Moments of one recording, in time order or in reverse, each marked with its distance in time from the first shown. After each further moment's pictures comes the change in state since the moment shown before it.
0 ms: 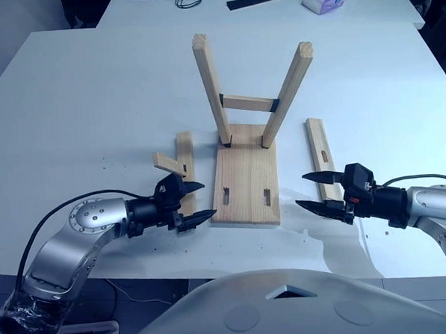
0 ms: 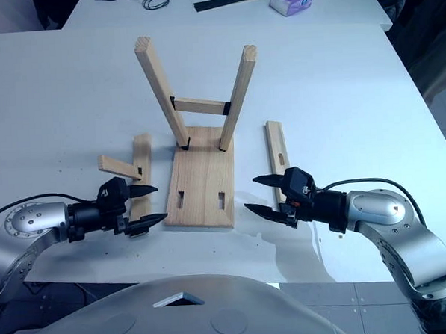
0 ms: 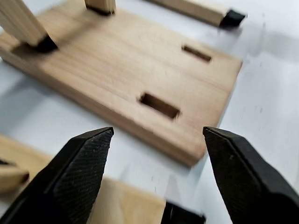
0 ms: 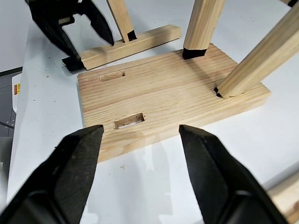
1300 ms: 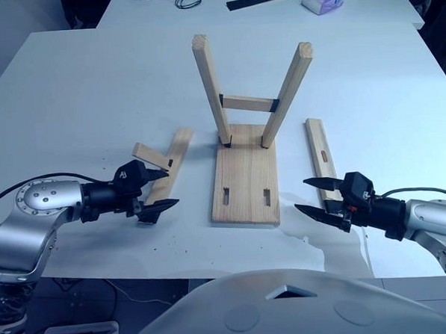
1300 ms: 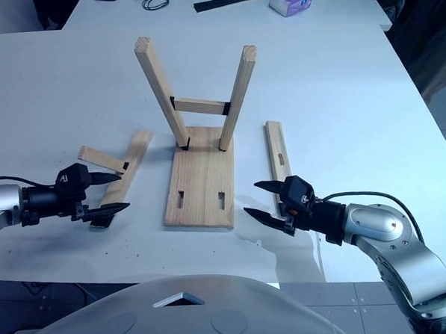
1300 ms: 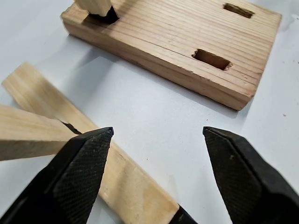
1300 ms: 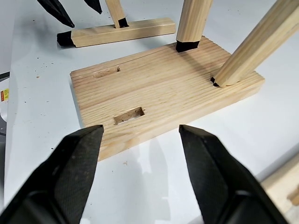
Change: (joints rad) left arm -0.039 0.132 0.212 0.095 -0.002 0.036 -0.149; right arm 0.102 0.034 -0.005 -0.062 -0.031 -0.015 -0.078
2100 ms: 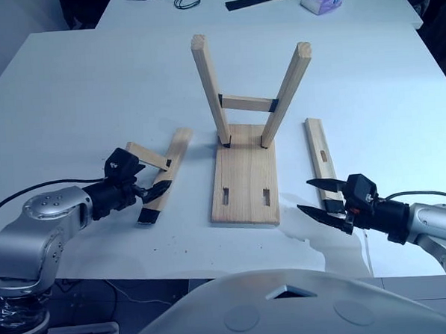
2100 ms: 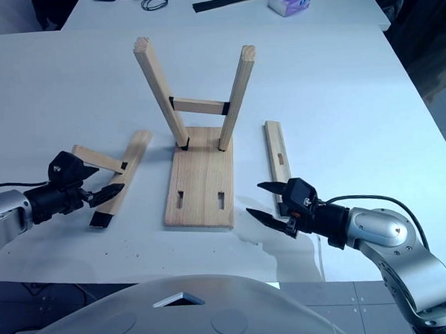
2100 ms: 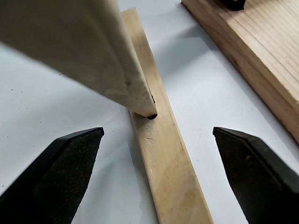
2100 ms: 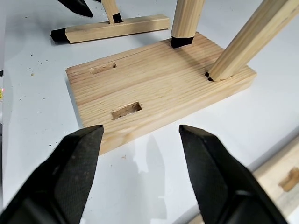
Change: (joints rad) left arm -0.026 -0.187 0.094 -0.136 -0.073 0.461 0.457; right arm 0.025 0.000 -0.024 -0.016 -0.009 0.000 -0.011
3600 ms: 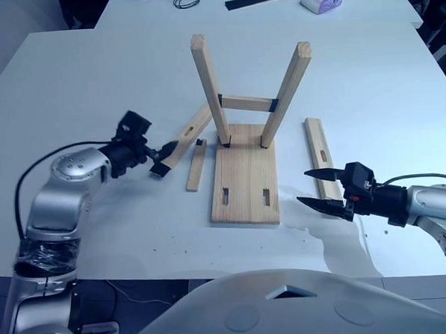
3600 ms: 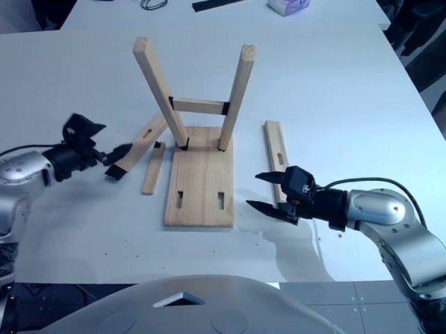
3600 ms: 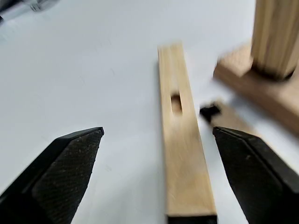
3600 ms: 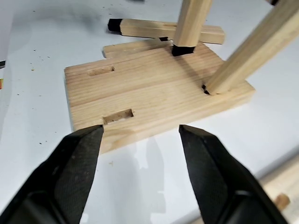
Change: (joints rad) left arm -0.265 -0.091 -0.263 0.349 0.248 -0.369 -0.012; right arm -0.150 -0.030 0.041 0.088 -0.010 -0.009 0.084
